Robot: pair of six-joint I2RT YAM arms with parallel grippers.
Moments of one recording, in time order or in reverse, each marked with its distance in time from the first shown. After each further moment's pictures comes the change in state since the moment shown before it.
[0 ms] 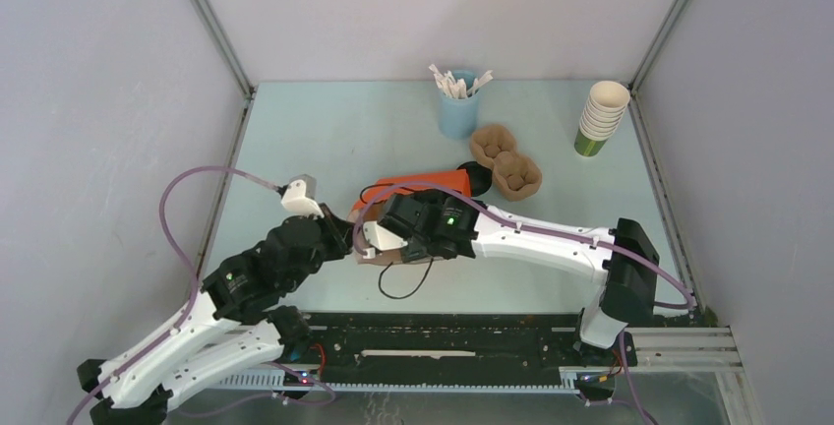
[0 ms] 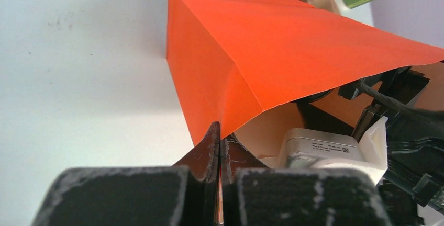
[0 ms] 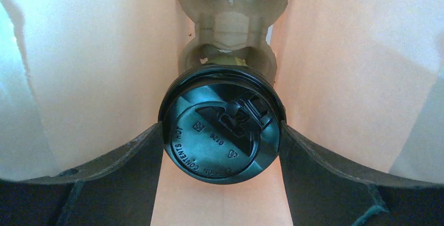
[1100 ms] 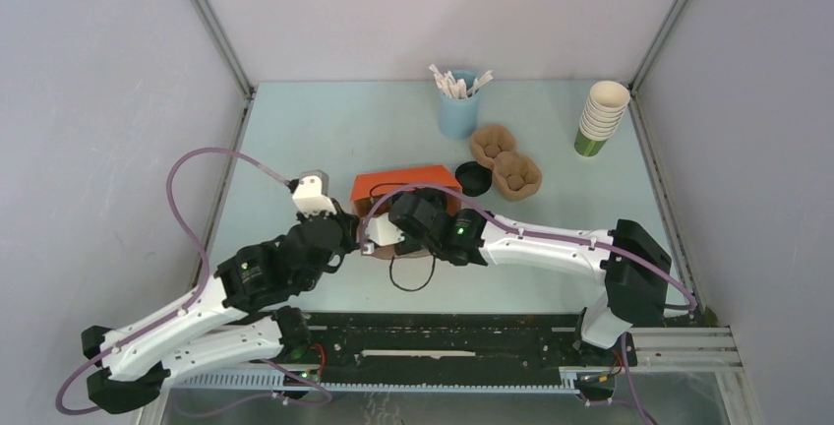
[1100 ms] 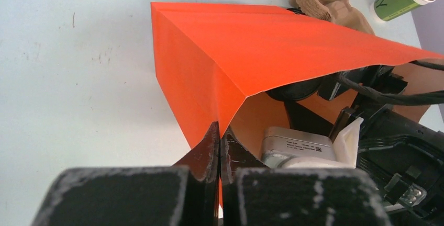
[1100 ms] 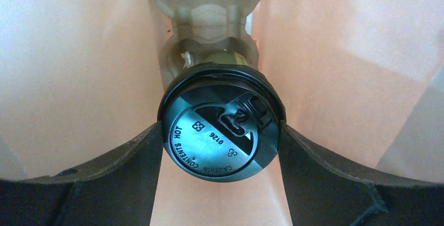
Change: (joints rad) left arm -0.164 0.143 0.095 -0.037 -0.286 0.051; right arm -0.040 -0.050 -0.238 0.447 -0.012 -0.084
